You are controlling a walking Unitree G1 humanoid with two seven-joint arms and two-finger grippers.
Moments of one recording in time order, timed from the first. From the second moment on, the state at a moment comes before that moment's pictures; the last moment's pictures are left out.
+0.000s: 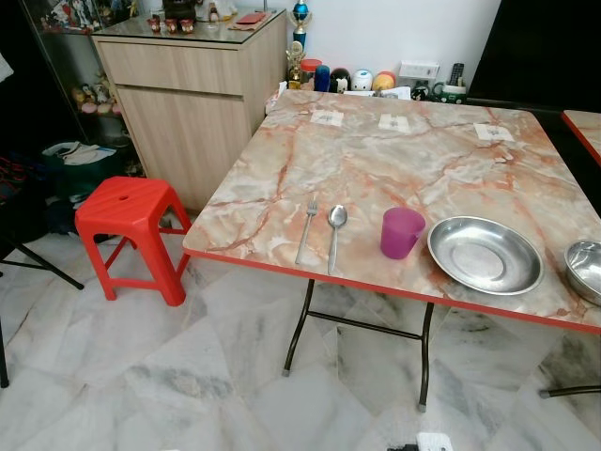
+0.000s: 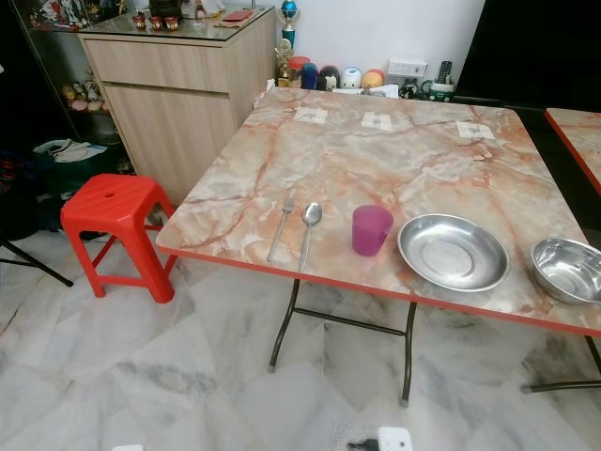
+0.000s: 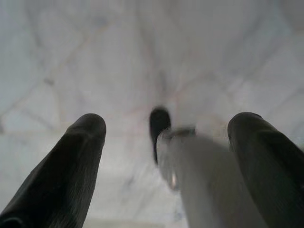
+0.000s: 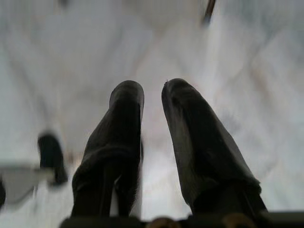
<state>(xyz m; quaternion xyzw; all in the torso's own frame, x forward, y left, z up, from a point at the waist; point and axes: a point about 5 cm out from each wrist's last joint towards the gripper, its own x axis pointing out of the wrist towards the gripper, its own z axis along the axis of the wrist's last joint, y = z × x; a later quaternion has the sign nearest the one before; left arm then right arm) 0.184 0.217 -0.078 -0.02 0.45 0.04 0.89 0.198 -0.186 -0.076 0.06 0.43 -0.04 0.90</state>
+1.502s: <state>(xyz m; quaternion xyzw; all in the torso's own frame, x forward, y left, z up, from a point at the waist) 0.176 0.218 -0.081 0.00 0.45 0.03 0.89 0.181 -0.188 -0.085 0.08 0.45 -0.05 0.89</state>
